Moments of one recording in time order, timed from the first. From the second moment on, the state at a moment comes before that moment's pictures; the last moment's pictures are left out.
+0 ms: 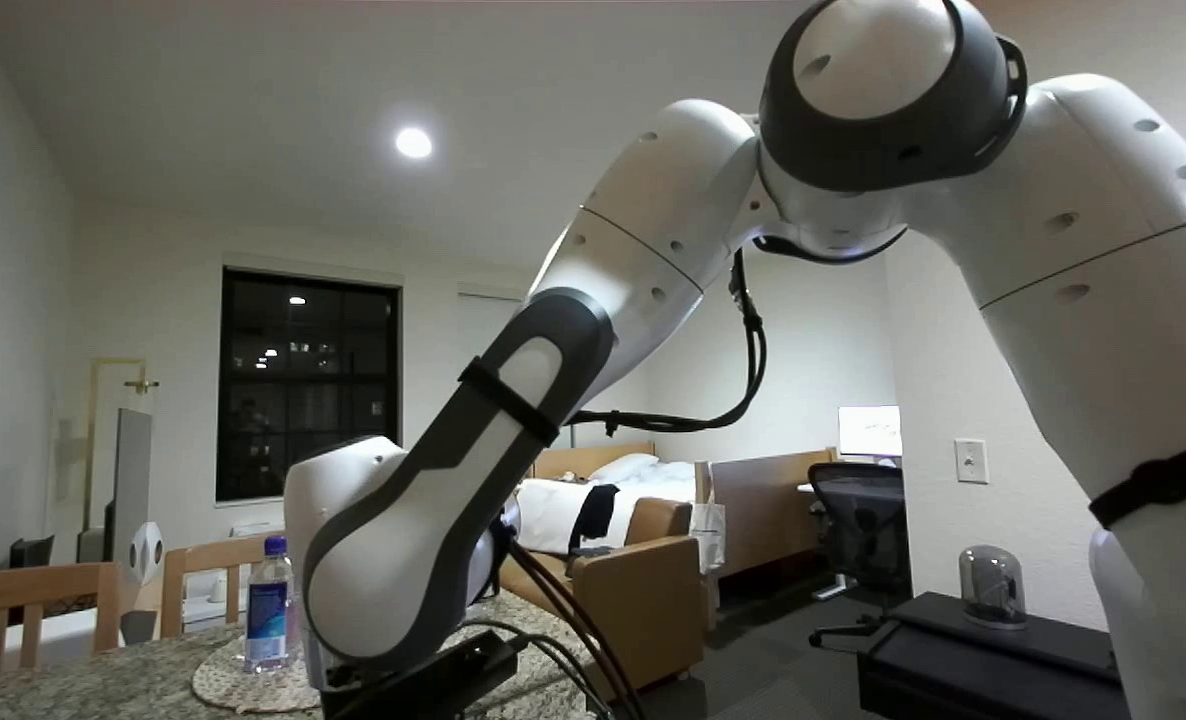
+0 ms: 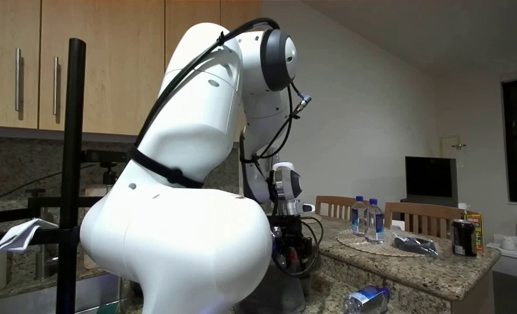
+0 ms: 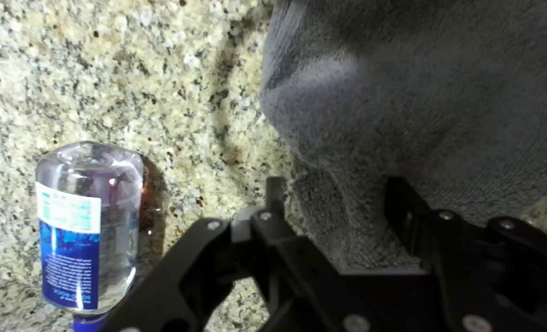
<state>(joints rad) 0.40 0.29 0.13 -2.16 -0.26 2.38 0.61</state>
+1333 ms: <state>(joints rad) 0.38 0.06 0.25 -2.15 0.02 1.97 0.50</state>
